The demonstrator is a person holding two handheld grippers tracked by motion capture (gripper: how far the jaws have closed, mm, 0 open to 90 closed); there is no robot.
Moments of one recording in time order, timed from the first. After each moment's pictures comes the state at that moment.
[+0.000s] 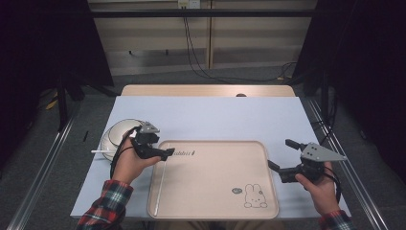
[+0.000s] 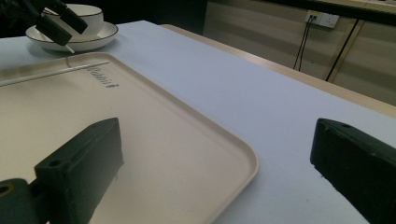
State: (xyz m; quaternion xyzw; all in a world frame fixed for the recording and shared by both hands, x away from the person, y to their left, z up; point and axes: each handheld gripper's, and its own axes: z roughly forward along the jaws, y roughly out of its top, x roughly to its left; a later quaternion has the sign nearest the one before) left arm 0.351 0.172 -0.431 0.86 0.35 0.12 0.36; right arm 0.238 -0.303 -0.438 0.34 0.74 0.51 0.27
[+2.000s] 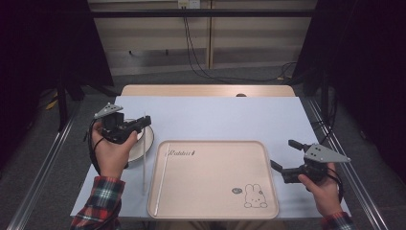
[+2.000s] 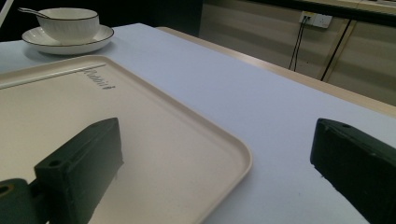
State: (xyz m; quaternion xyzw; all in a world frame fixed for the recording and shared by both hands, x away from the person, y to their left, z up) left arm 0.335 0.213 -0.352 0.69 0.47 0.14 0.53; right arm 0.235 -0.309 -0.437 0.35 0.73 0.51 0.28
